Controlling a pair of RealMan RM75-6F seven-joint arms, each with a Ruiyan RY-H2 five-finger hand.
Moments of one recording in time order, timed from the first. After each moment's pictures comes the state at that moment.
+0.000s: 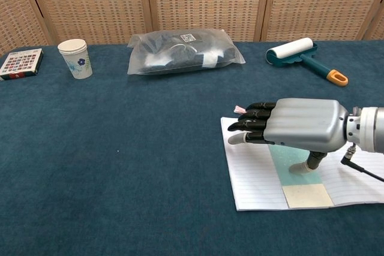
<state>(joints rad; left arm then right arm) -0.17 -1.21 -0.02 -1.59 1.43 1.36 0.24 0.82 -1.51 -0.12 -1.21 -1.78 0.95 -0.22</state>
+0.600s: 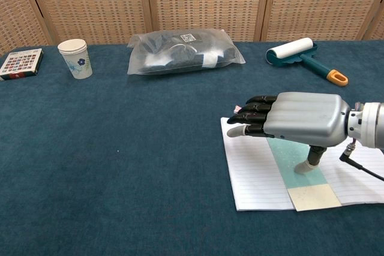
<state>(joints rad) -0.17 -1.20 -0.02 -1.59 1.43 1.37 0.24 0.81 -1.51 -0.10 -1.22 -1.77 0.96 -0.22</state>
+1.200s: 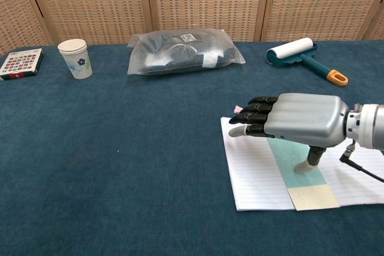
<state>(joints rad) -0.17 -1.20 -0.02 -1.59 1.43 1.37 0.24 0.80 -1.52 -0.10 -1.20 -1.75 0.95 -0.24</state>
